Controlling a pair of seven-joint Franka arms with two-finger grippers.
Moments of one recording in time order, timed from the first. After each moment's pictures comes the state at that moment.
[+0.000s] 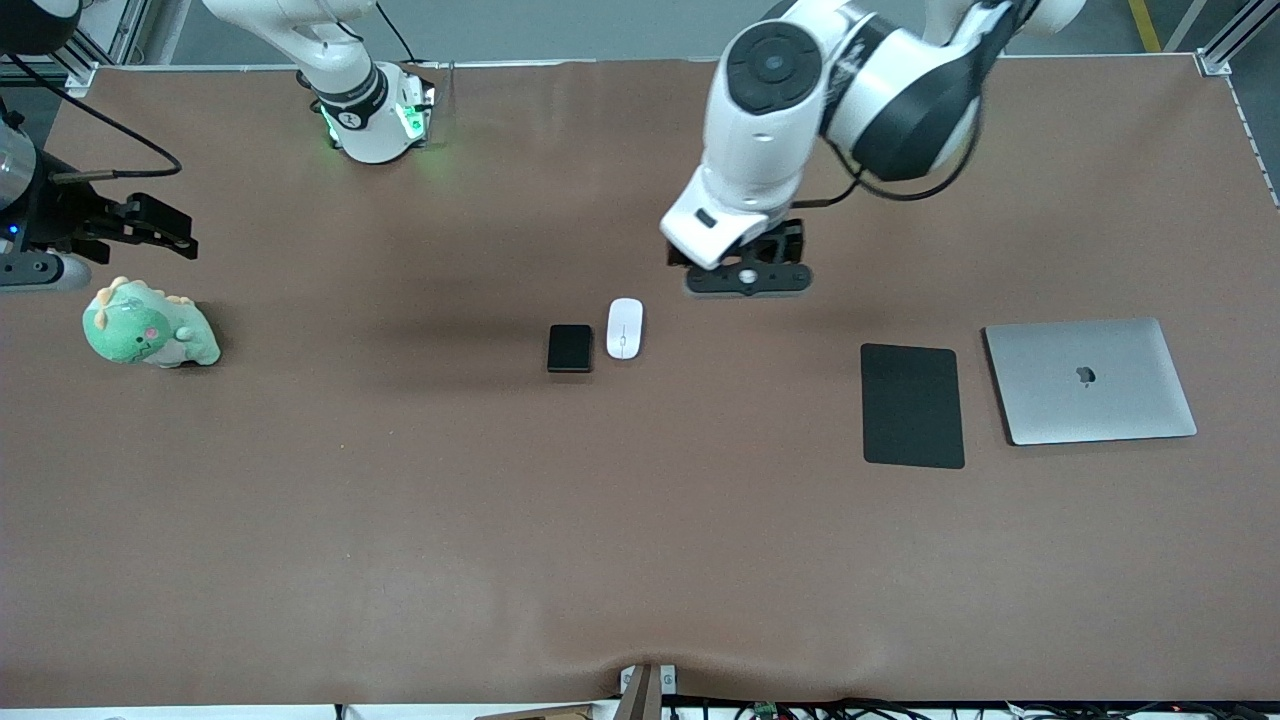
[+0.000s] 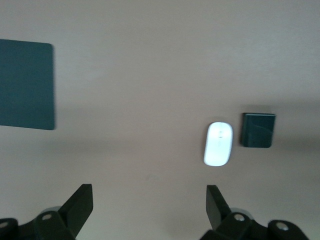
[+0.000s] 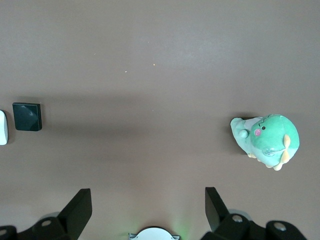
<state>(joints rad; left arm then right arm) -0.65 0.35 -0.11 -1.44 0.00 1.75 -0.76 0.04 0.01 -0.02 -1.56 -0.01 1.43 -0.03</state>
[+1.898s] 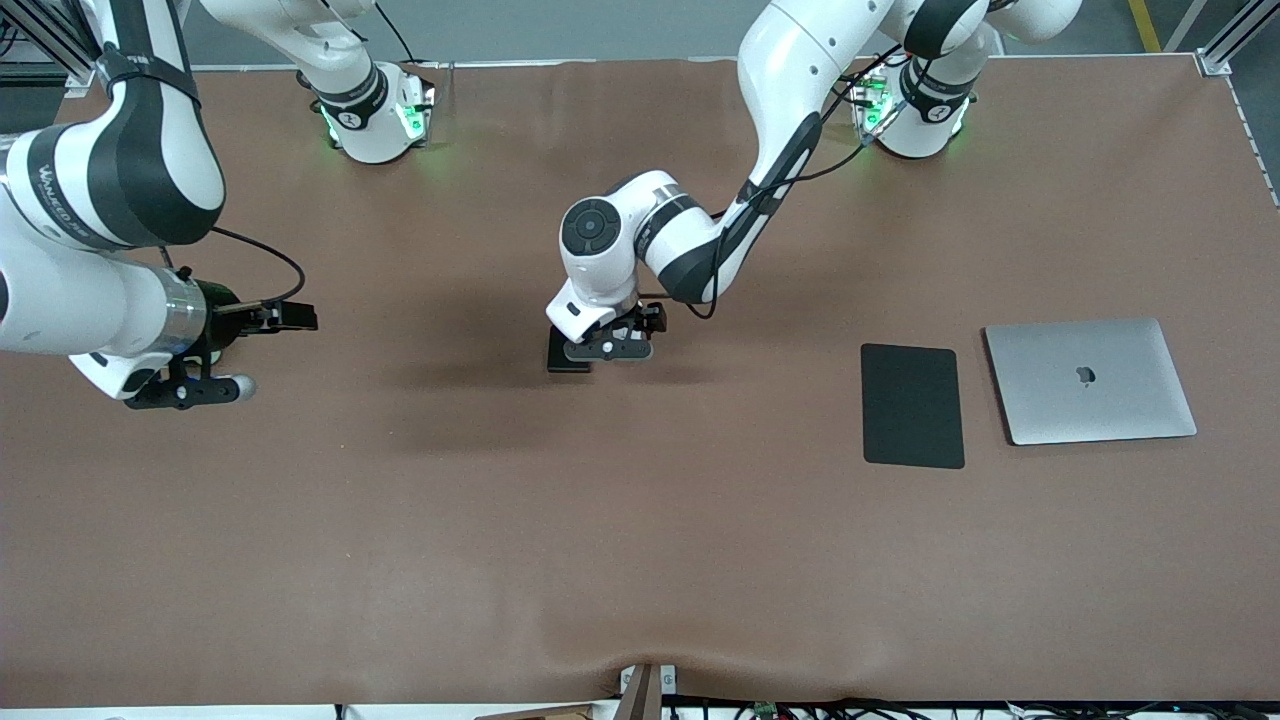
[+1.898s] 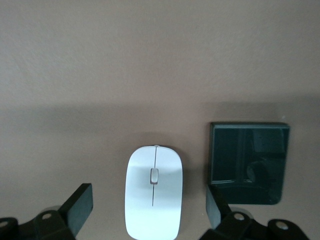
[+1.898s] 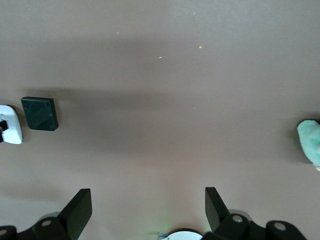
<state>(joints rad) -0.88 0.84 -0.04 -1.34 0.03 2.12 -0.88 0.11 0.26 -0.02 -1.56 0.11 1.50 0.04</state>
